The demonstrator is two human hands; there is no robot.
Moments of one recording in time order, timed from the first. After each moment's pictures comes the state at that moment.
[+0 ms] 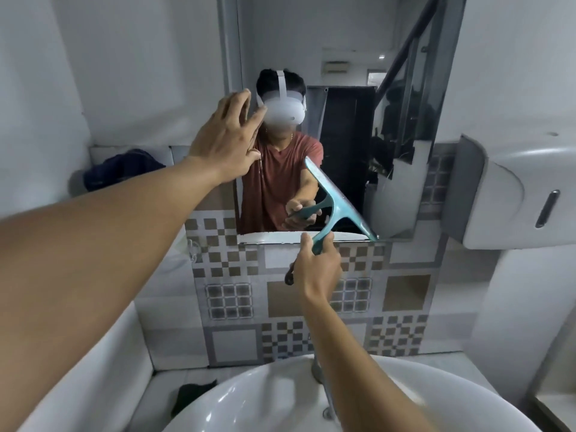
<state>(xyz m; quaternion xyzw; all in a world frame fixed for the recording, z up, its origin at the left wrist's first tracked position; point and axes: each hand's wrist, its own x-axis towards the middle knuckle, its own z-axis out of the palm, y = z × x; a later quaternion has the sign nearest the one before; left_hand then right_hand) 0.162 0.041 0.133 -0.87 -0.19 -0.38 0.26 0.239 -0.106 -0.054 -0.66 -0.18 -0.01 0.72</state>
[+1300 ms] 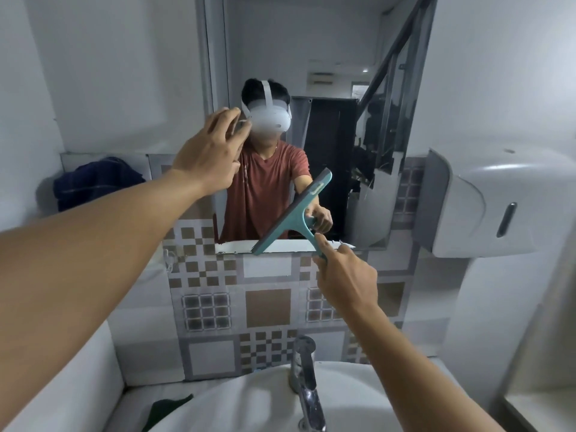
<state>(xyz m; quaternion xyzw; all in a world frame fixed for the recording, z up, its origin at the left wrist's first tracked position) 0.174 0.034 0.132 -0.87 -0.17 -0.38 0.26 0.313 -0.187 -0.043 -0.86 -0.38 -0.26 0.22</state>
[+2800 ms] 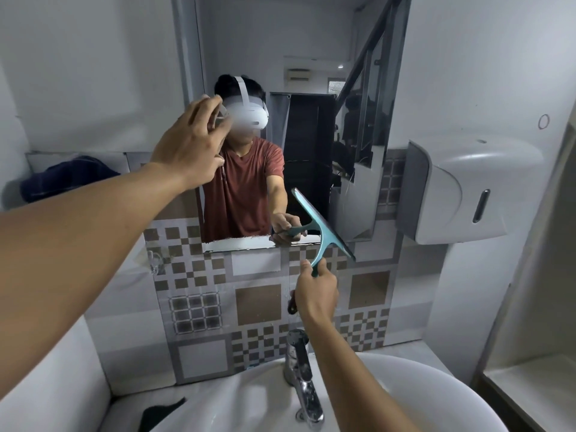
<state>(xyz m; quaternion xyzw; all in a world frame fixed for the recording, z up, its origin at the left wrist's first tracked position) 0.173 0.046 0.137 -0.87 -0.14 -0.39 0.28 0.280 -0.145 -0.092 -0.71 -0.12 0.04 0.69</state>
